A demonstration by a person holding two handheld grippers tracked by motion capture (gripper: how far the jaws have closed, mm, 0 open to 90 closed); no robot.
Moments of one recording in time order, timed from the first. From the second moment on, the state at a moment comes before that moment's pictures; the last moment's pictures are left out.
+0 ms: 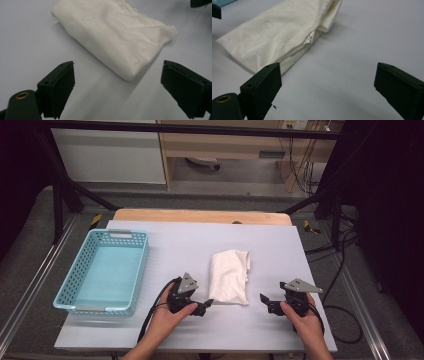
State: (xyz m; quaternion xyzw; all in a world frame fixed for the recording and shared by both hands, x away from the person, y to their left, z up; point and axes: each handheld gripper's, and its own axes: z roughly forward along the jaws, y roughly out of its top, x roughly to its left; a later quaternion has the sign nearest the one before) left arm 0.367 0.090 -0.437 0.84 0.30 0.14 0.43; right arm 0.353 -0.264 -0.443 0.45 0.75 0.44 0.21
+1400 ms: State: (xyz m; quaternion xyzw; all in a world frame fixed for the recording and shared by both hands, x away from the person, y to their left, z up) left arm 0.370 0.062 -0.458 0.85 0.31 0.14 0.40; right arm 0.351 -0.253 -0.441 0.42 0.77 0.44 0.22
